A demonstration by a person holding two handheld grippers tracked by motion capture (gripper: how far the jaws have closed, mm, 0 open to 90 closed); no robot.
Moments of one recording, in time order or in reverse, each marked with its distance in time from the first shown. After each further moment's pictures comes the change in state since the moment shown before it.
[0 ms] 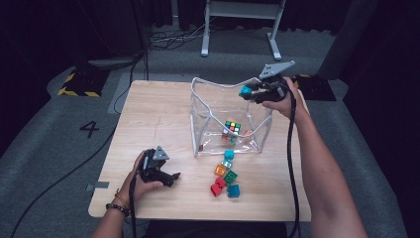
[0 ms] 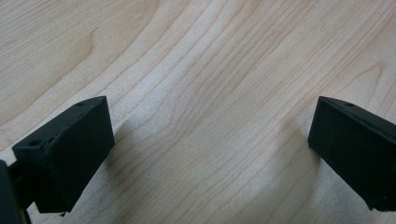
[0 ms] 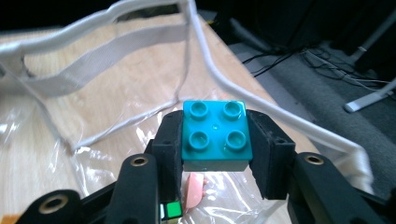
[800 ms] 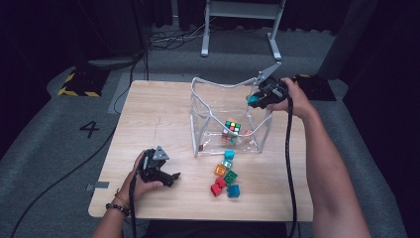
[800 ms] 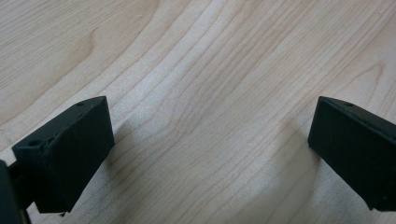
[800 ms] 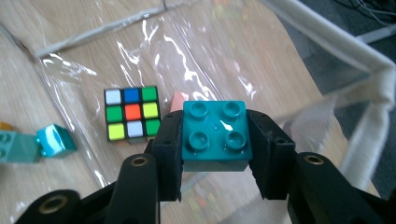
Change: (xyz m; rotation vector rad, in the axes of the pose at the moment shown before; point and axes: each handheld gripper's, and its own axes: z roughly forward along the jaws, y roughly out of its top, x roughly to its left) left arm 0.000 0.000 0.000 0.001 0.001 0.003; right arm -0.014 -0.010 0.009 0.343 -0.008 -0.092
